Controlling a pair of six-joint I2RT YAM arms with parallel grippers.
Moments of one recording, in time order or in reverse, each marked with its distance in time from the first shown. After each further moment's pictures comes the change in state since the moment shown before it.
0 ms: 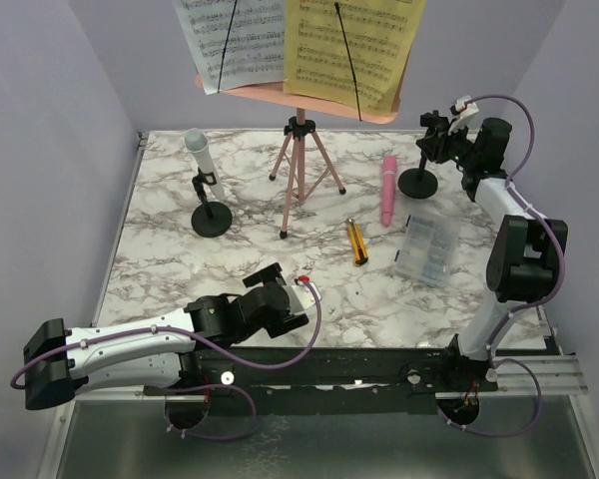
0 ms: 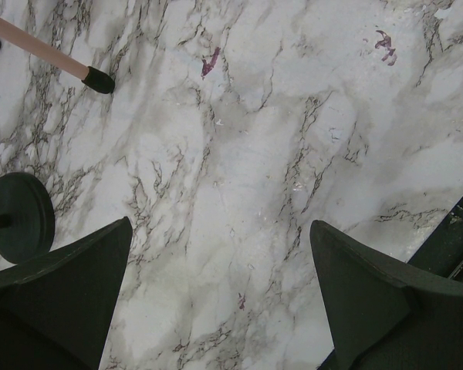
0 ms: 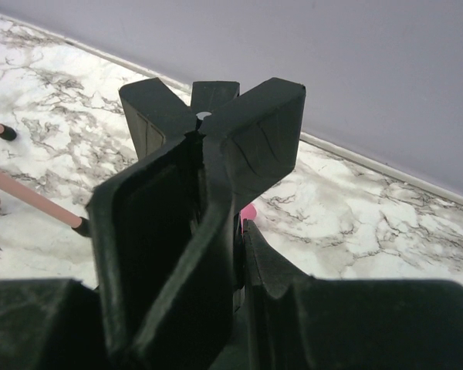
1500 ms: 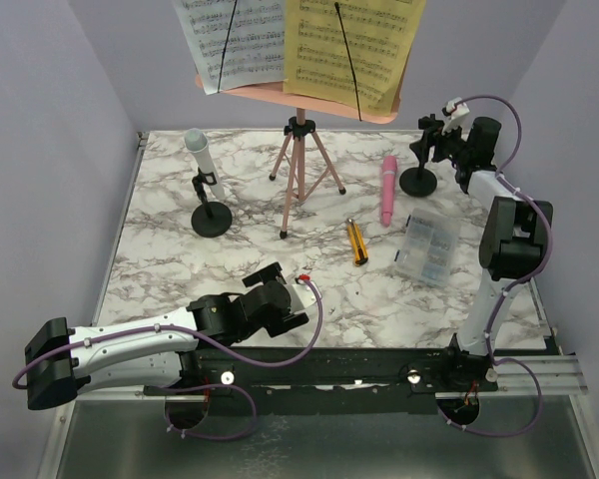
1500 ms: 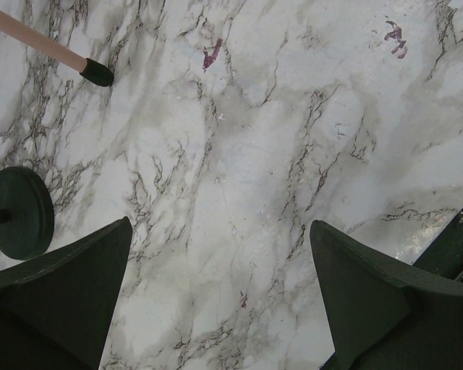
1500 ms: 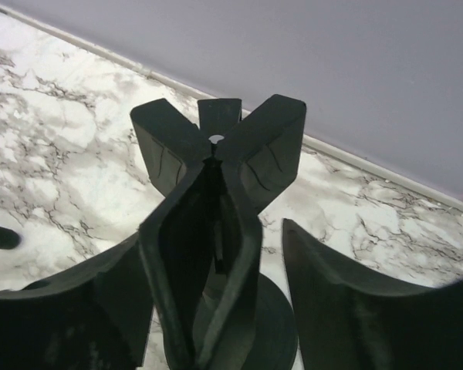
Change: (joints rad) left arm 0.014 0.020 0.000 0.000 0.000 0.000; right arm 0.000 0.227 0.162 0.007 0.034 -0.074
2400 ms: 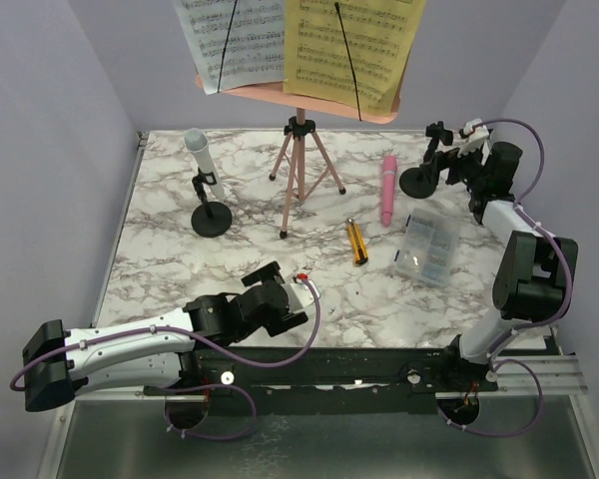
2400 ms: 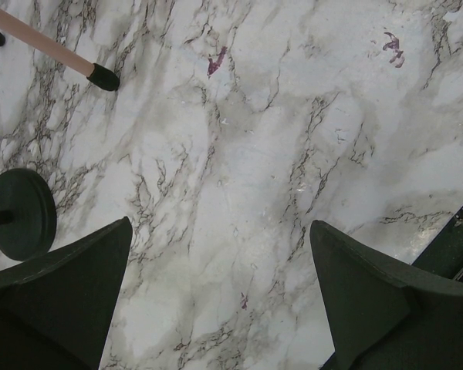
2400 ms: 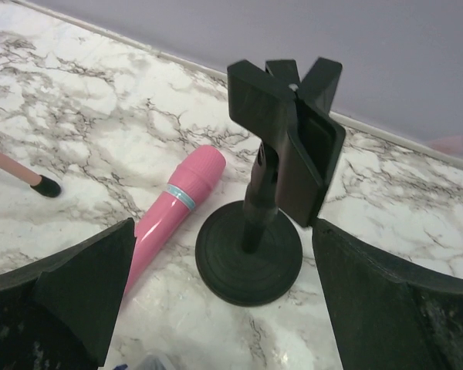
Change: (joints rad) left arm 0.000 -0.027 0.000 0.000 0.000 -0.002; right arm -0.063 -0.359 -0.406 0.060 0.019 0.000
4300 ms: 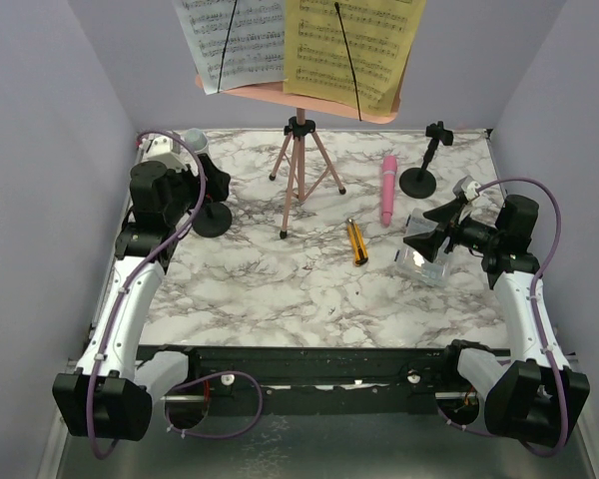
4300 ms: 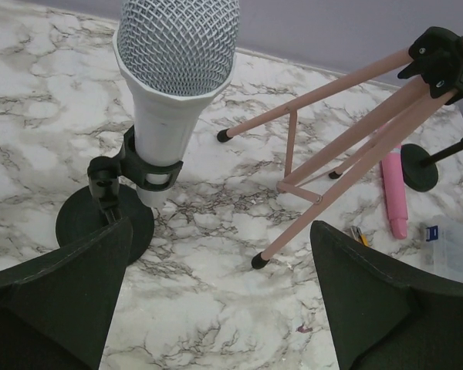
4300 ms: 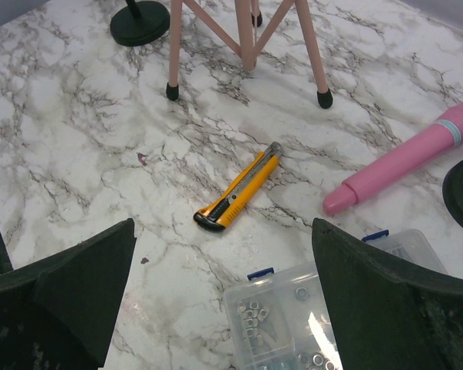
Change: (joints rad) left arm 1.109 0.126 0.425 0.185 0.570 -0.541; right arm -0.039 -0.686 -0.362 -0.547 -0.521 -0.130
